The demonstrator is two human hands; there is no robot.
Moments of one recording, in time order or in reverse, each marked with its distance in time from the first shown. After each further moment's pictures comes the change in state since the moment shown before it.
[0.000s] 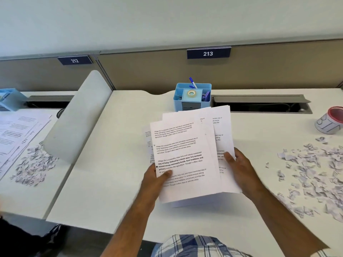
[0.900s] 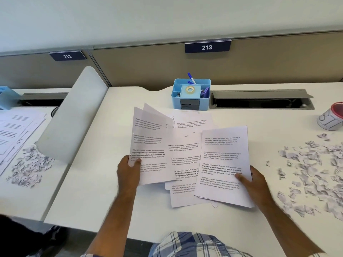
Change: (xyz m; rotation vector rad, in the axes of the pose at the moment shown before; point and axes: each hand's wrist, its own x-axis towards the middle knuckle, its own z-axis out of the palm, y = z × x) left_hand 0.055 0.003 -0.053 0.343 0.535 0.083; right_hand -0.001 0.083 -0.077 -0.416 0.208 0.059
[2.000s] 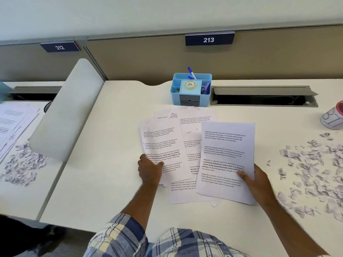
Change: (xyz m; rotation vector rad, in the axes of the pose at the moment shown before) left_hand 0.015 -0.036 0.102 0.327 -0.107 -0.146; right_hand 0.007 -0.010 -0.004 -0.048 0.035 -0.028
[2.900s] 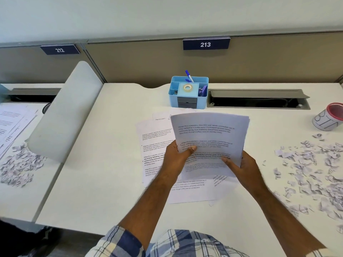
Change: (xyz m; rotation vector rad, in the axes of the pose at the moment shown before) left_hand -0.098 0.109 -0.031 -0.698 -0.550 0.259; right_hand -0.005 -0.079 0.017 0.046 -0.071 -0.189
